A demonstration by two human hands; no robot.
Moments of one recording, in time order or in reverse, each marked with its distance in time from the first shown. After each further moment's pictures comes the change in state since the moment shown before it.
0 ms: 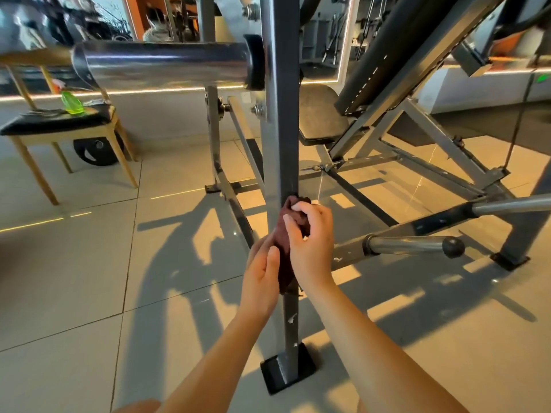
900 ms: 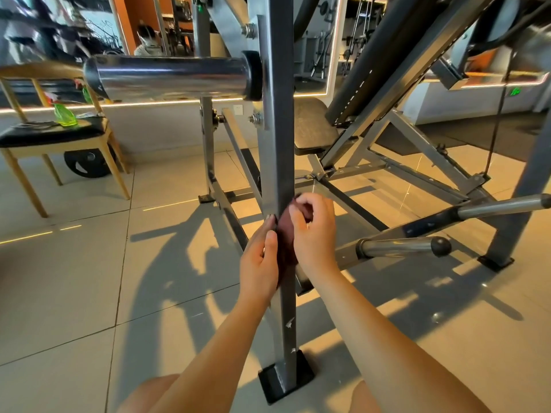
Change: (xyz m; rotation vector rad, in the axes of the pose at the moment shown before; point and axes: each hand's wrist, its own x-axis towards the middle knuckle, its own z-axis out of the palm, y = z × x) left_hand 0.016 0.011 0.000 -0.026 0.090 0.049; right_hand 0.021 -0.015 -0.009 -0.018 0.014 -0.002
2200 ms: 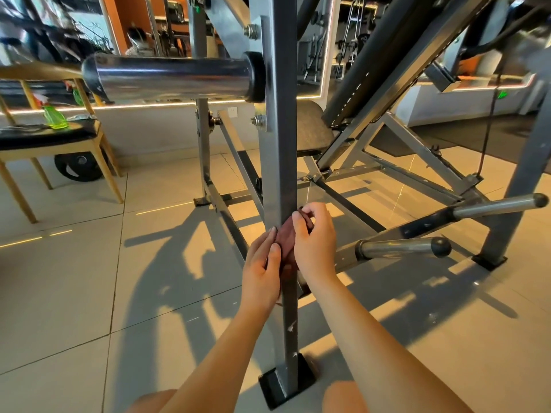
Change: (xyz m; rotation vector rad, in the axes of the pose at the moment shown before) left_hand 0.001 -0.022 -0.003 0.010 -0.061 -0.031; right_hand -0.007 0.005 0.007 -0.059 0.022 0.116
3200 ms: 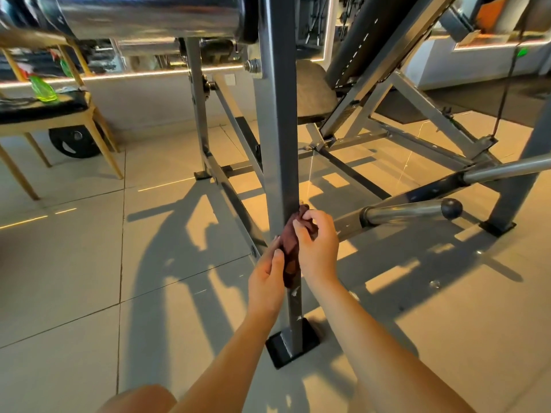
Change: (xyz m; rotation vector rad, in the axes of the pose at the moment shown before) left_hand -0.055 -0.054 0.009 -0.119 -0.071 -0.259; right_hand -0.061 0.057 0.003 0.094 -0.033 0.102
